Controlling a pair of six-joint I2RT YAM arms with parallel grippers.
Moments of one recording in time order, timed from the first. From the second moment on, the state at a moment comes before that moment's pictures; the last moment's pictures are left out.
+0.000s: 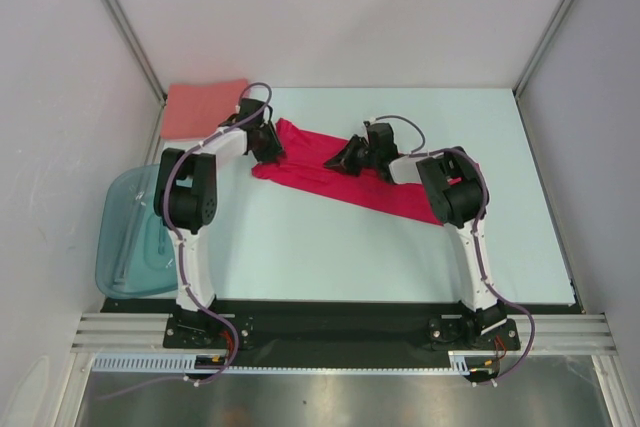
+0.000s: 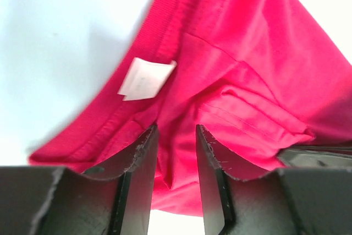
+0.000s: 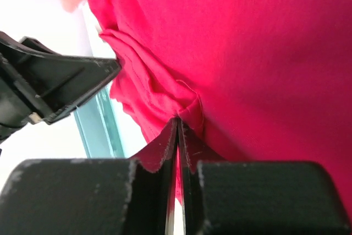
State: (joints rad) left arm -0.20 2.13 1.54 -0.38 0.12 -0.60; right arm 0.42 2.33 1.43 0.39 -0.51 1.06
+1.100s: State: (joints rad) left arm -0.12 1.71 0.99 -0.23 0.07 -0.81; right arm 0.32 1.37 1.06 -0.41 -0.07 0.39
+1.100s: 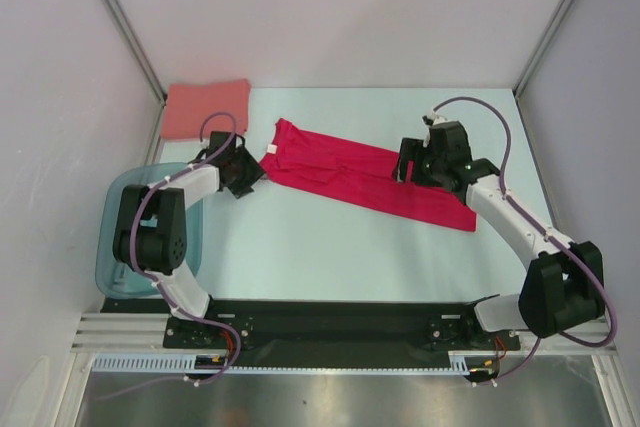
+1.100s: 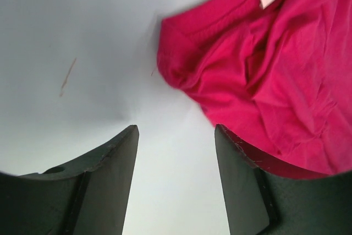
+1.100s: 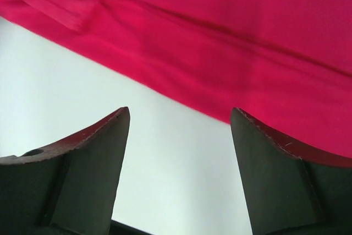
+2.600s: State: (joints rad) left arm -0.07 2.53 2.09 -0.10 0.04 -0.67; right arm 0.11 1.67 1.10 -0.24 -0.03 0.34
